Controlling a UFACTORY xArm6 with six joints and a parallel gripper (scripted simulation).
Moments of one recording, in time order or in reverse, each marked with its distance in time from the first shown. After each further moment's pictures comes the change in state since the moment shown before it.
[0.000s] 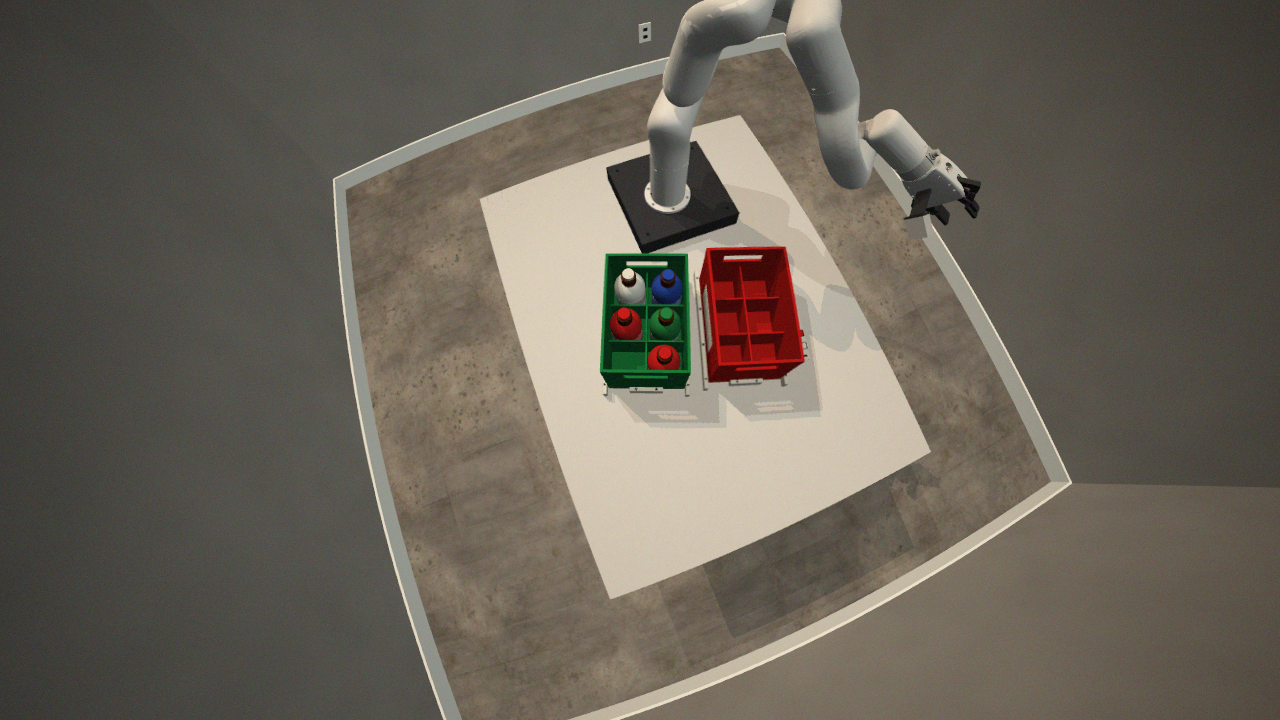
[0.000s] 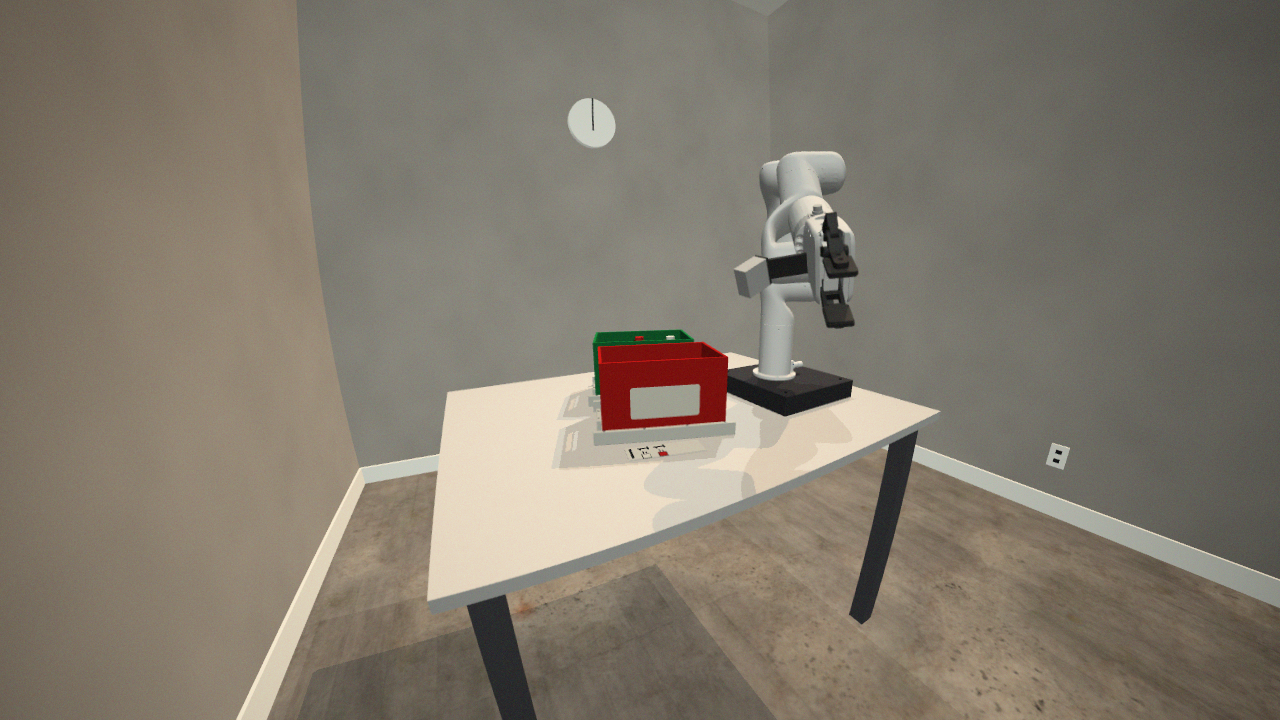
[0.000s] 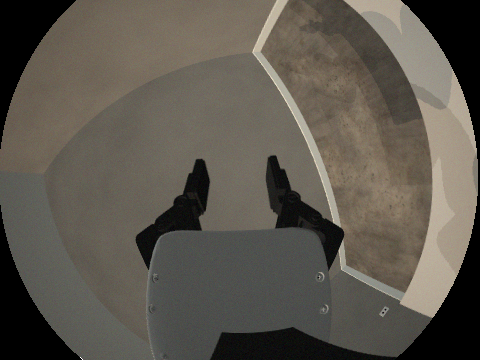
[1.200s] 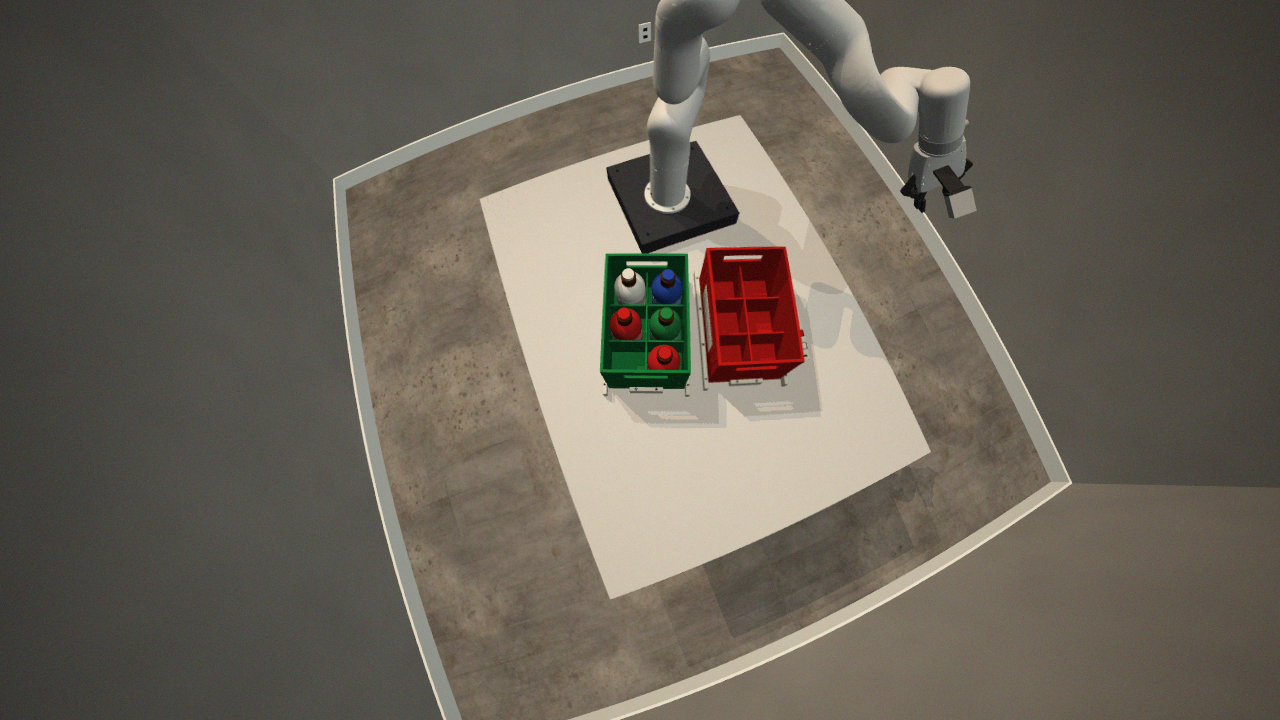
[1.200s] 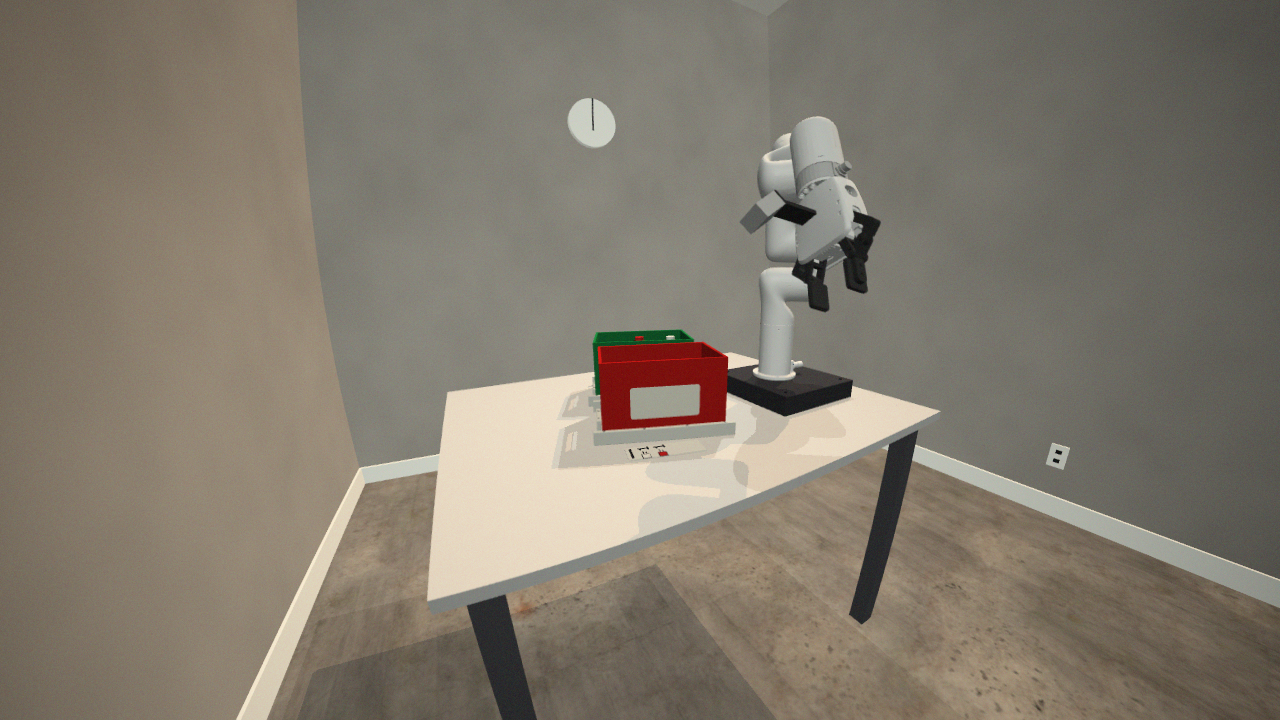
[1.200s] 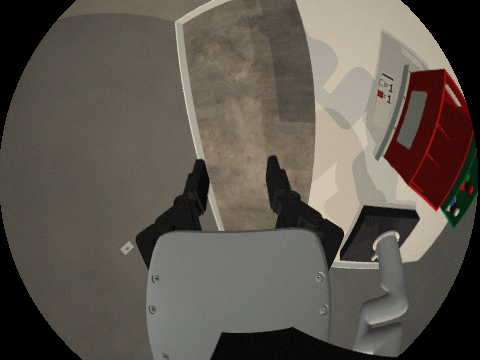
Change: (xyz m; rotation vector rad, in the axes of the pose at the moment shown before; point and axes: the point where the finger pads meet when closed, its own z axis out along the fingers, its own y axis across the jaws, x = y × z) arm -0.006 0.025 -0.056 -0.579 -0.178 -0.672
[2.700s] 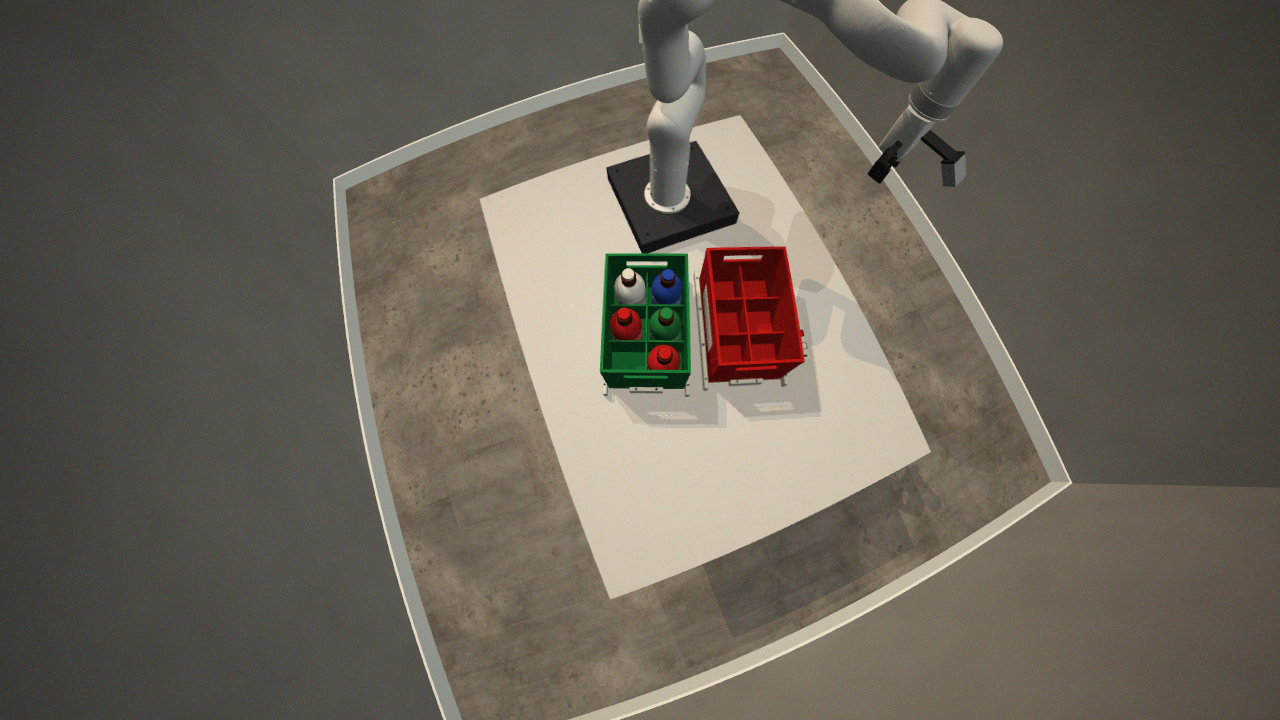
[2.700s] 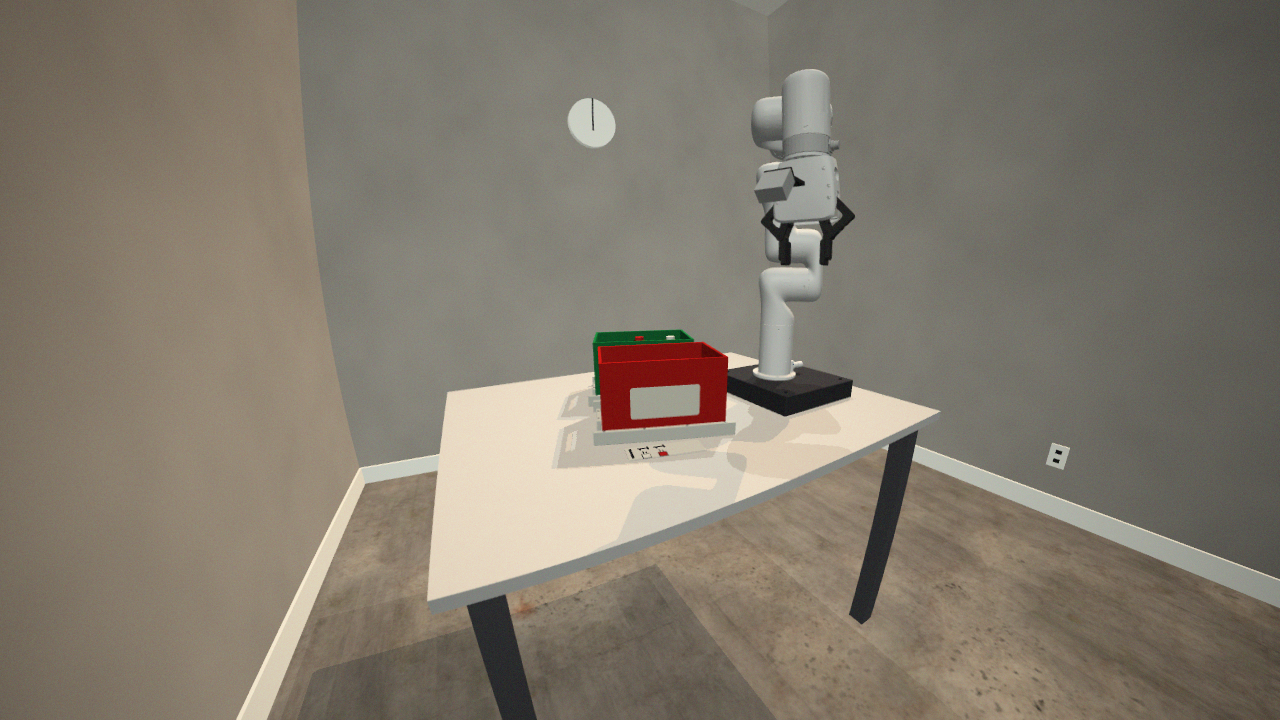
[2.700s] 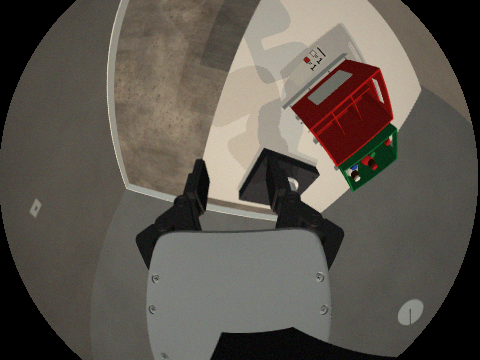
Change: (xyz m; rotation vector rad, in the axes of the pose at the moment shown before) arm -0.037 0.089 -0.113 -0.372 -0.364 -0.537
